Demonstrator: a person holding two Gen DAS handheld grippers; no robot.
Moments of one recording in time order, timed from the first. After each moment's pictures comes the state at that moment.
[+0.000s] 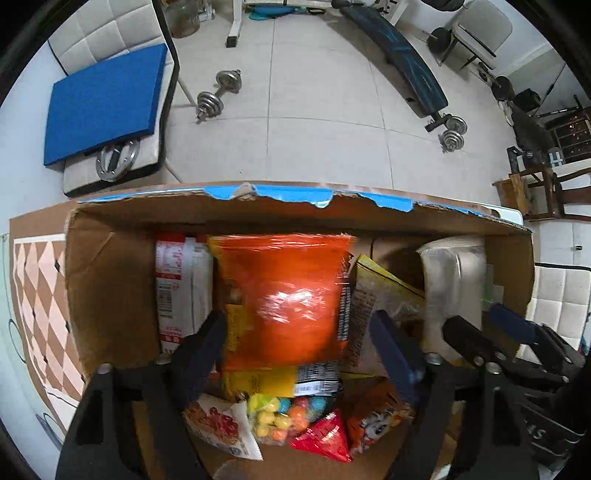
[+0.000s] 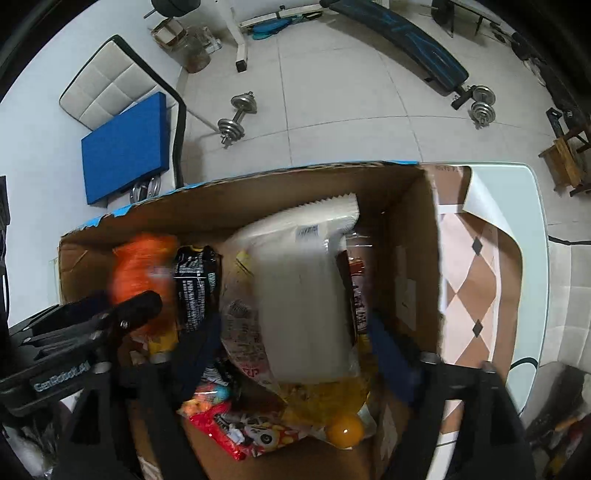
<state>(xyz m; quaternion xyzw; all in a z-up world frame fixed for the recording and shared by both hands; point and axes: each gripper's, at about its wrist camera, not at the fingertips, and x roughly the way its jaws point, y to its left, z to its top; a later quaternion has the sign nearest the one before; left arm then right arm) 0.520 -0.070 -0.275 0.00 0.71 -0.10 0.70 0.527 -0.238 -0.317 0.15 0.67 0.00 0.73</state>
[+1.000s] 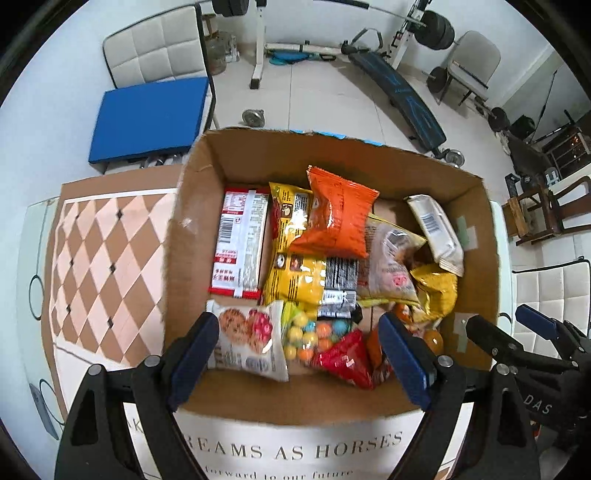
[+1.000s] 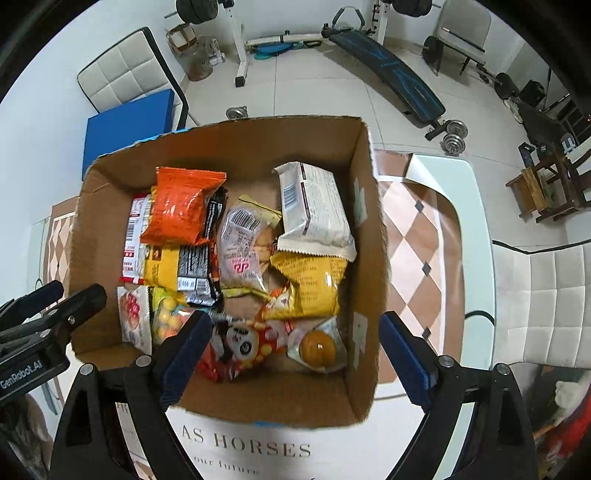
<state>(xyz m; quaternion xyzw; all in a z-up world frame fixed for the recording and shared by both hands) 0.403 -0.018 -0.203 -0.01 0.63 -0.07 0.77 0.418 -0.218 -0.259 0.07 0.63 -0.03 0.77</state>
